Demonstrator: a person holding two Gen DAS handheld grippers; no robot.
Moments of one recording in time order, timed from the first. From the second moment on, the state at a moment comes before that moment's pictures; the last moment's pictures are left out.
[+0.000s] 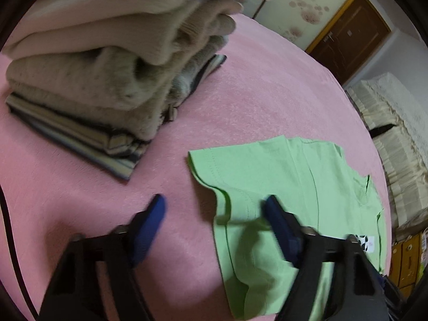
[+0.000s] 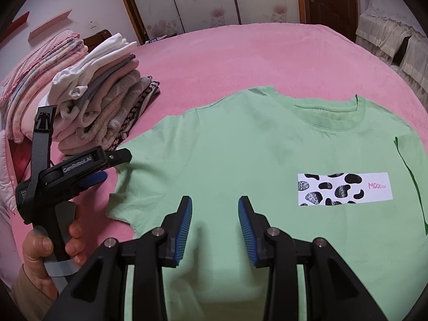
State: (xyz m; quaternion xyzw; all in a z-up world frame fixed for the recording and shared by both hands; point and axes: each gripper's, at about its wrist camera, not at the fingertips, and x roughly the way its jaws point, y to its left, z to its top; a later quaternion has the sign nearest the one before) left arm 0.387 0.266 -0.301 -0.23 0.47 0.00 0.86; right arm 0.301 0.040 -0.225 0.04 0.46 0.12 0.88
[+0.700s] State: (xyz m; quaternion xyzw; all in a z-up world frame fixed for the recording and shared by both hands) left arm 0.395 0.148 -0.218 -0.12 0.43 -0.05 0.90; right arm 0.289 -0.014 -0.214 0.08 0.44 0.11 0.89
